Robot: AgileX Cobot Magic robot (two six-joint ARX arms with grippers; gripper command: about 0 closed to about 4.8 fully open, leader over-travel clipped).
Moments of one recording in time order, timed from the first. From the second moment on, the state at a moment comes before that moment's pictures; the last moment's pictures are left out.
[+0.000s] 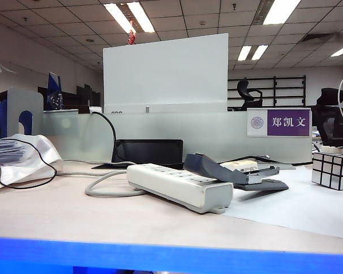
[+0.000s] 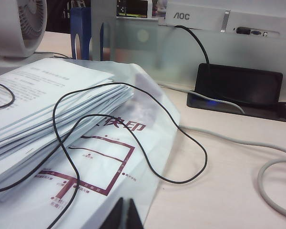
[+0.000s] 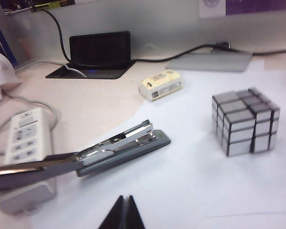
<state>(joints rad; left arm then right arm) 0.09 0.00 0.01 -0.01 0.02 -0.04 0.12 0.00 0.01 -0.11 -0.18 0.17</state>
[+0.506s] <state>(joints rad) 0.09 0.00 0.01 -0.02 0.02 -0.04 -0.06 0.00 0.01 -0.09 -0.07 -0.01</state>
